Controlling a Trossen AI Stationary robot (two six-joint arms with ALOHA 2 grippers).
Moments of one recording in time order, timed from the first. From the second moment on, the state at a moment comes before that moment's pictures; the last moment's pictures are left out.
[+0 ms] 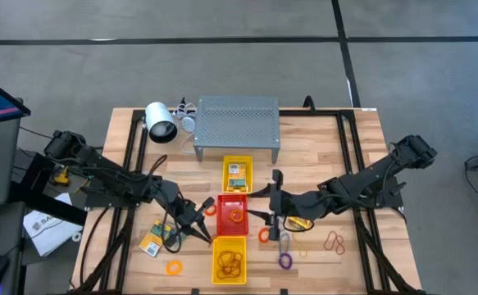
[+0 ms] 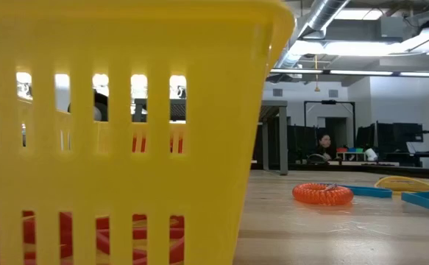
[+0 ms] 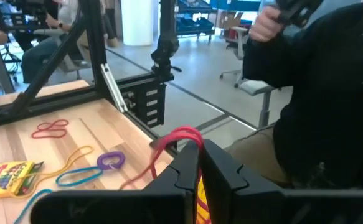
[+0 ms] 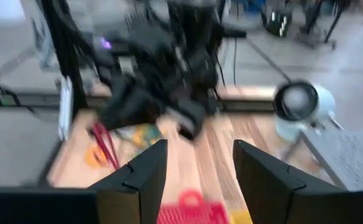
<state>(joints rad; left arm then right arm) -0.37 1.31 0.63 0.52 0.33 0.02 0.50 1.48 1.22 -0.02 0.58 0.09</state>
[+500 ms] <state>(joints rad) -0.37 1.57 0.80 0.30 0.33 0.07 0.57 1.48 0.96 0.56 0.57 -0.03</state>
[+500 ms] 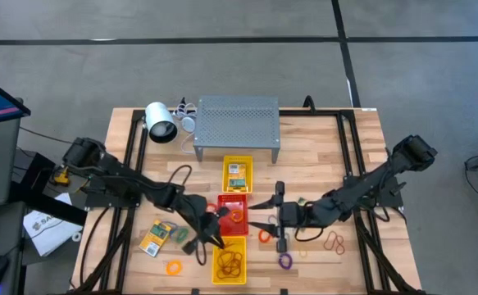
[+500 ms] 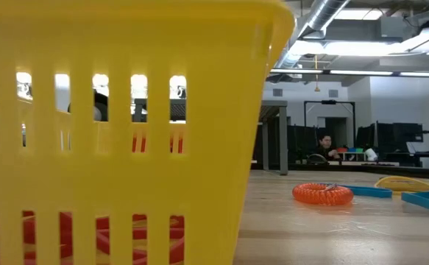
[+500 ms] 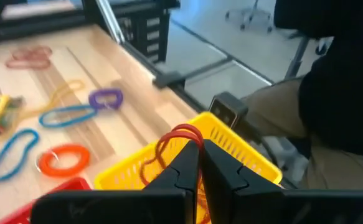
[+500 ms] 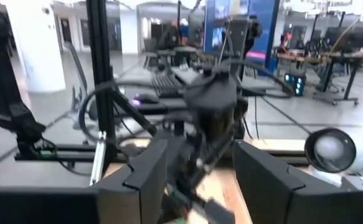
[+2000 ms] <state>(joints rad) -0.41 1.88 1.00 0.10 0.35 0.11 0.53 1.61 0.76 1.01 0.57 0.07</state>
